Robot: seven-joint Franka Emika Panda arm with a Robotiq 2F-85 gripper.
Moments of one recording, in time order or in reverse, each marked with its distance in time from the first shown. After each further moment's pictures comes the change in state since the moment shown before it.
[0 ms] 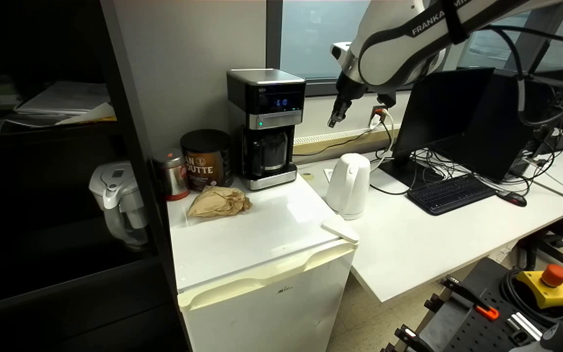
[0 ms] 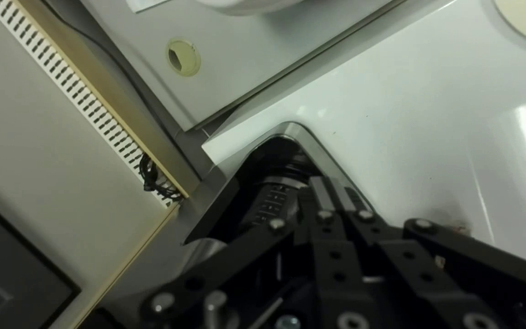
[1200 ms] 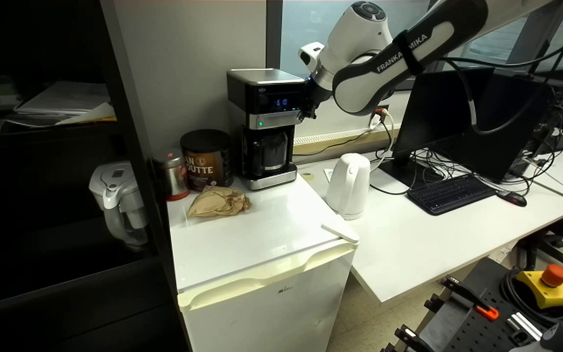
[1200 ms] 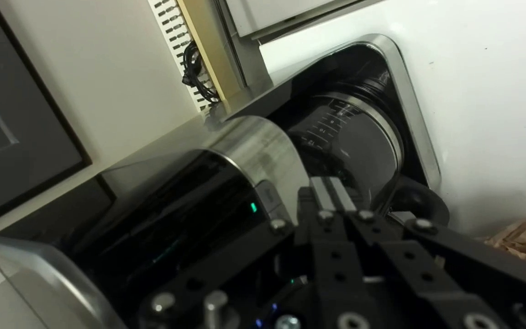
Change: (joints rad) arm -0.004 0.207 0.044 0.169 -0.218 0.237 -0.002
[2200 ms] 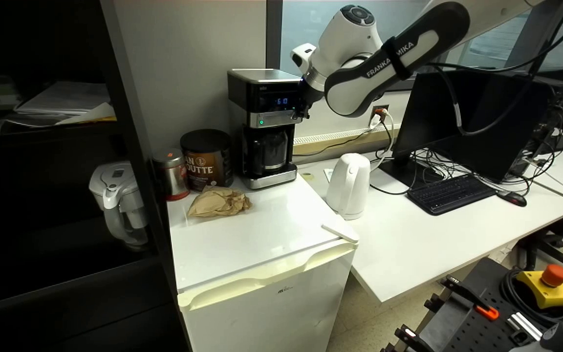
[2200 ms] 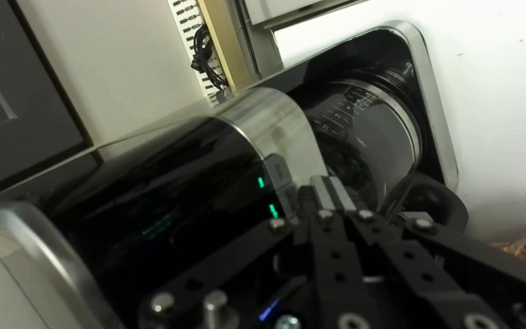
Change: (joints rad) arm 0.000 0.064 0.008 0.079 -0.044 0.000 -0.001
